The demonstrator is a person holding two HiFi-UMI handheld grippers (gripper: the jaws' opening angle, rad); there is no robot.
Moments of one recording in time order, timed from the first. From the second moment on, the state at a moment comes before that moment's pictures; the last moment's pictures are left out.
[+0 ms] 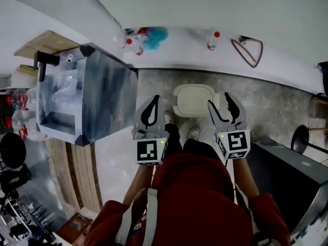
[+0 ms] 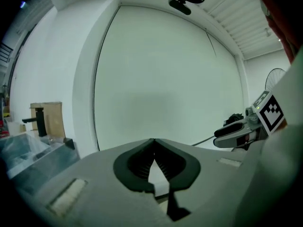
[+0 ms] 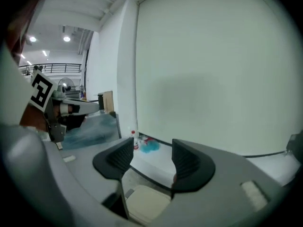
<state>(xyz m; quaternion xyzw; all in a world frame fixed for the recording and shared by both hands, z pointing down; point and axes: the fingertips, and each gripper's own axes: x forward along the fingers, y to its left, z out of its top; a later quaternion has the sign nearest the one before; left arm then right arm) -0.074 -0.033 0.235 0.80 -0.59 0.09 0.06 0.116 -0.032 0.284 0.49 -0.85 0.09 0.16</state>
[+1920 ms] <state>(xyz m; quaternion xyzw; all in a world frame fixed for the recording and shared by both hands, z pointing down) -0.046 0.010 0.048 0.80 -0.60 -0.04 -0.10 0.186 0.004 0.055 0.59 -0.79 -0.17 0.03</state>
